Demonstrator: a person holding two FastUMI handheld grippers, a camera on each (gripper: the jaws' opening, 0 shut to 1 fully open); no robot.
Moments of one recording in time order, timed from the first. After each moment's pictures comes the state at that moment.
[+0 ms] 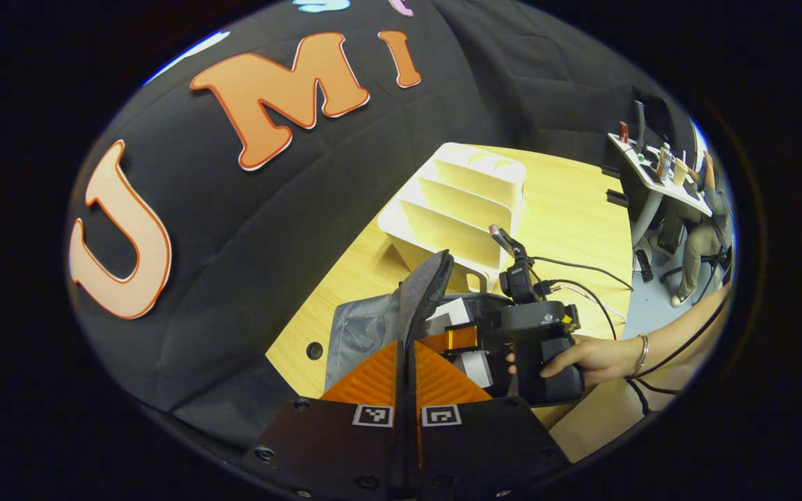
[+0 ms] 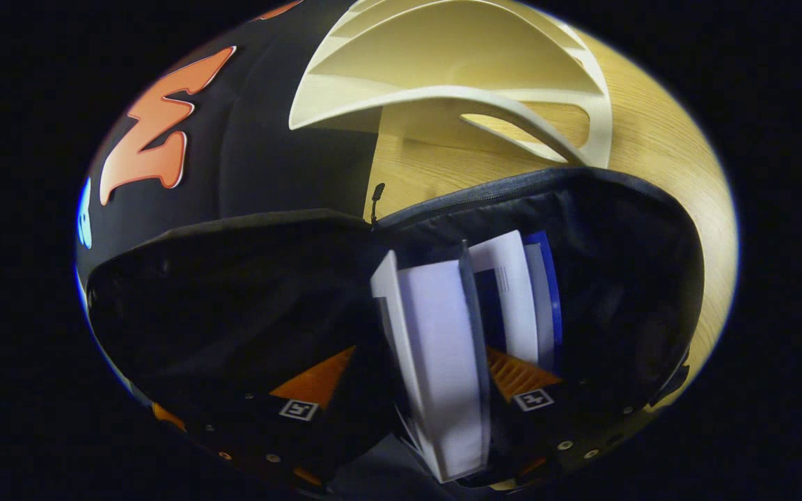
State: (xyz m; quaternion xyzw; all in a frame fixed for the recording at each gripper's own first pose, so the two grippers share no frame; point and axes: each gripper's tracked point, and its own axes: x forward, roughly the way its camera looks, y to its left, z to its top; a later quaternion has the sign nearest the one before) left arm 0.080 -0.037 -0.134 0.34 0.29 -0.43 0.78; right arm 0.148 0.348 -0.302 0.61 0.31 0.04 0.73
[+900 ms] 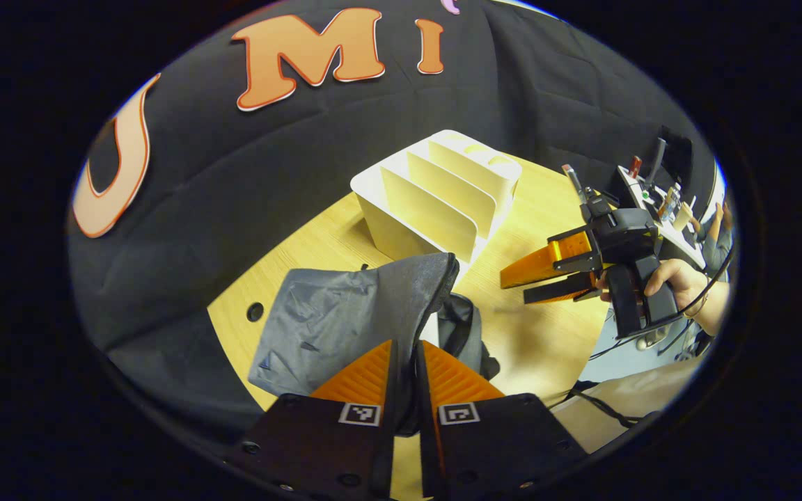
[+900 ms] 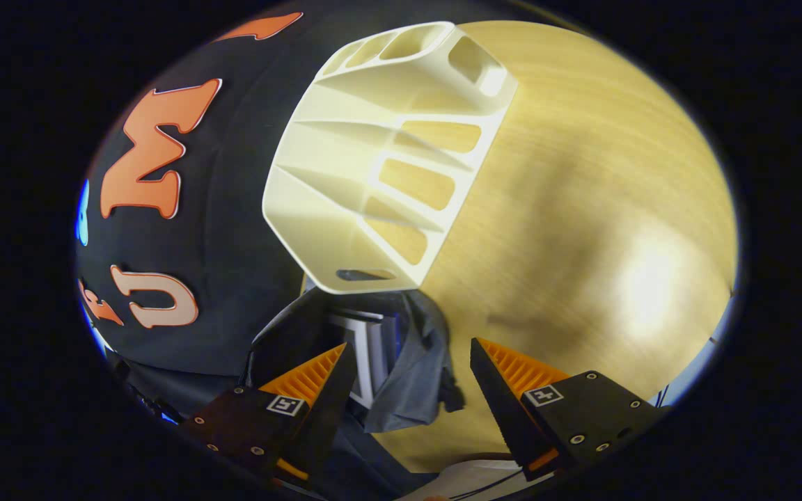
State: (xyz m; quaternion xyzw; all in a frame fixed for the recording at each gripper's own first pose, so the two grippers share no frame) left arm 0.012 -0.061 -0.216 0.23 0.37 -0.43 0.79; right arm 0.007 0.132 -0.318 0.51 0.37 -0.05 0.77
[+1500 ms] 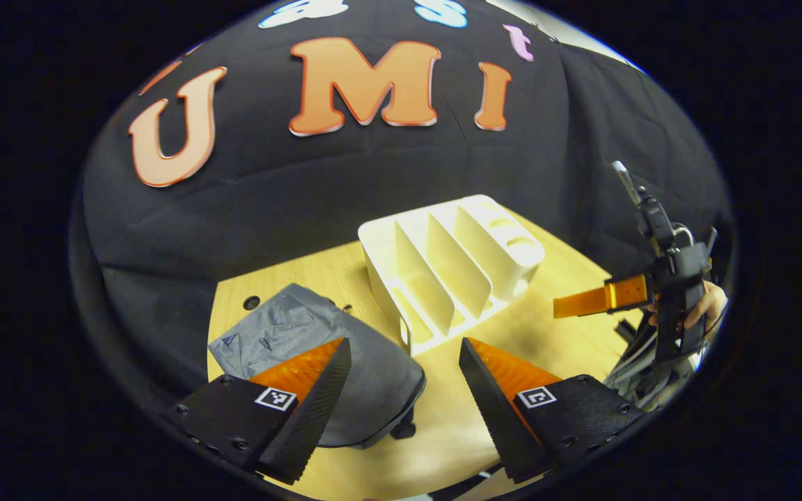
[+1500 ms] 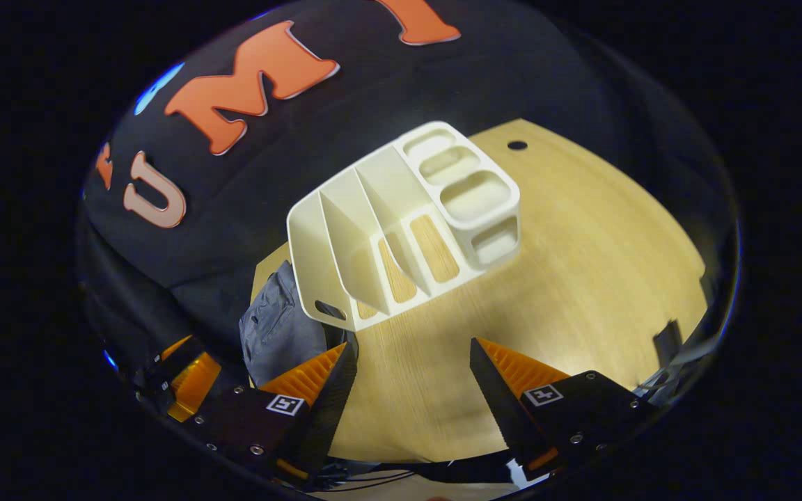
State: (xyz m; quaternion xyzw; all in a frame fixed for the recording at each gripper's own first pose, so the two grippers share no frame) left arm -0.017 -0.167 -0.142 0.06 0.24 -0.26 0.93; right arm -0.013 -0.017 -0.197 0.21 0.33 -0.01 0.92
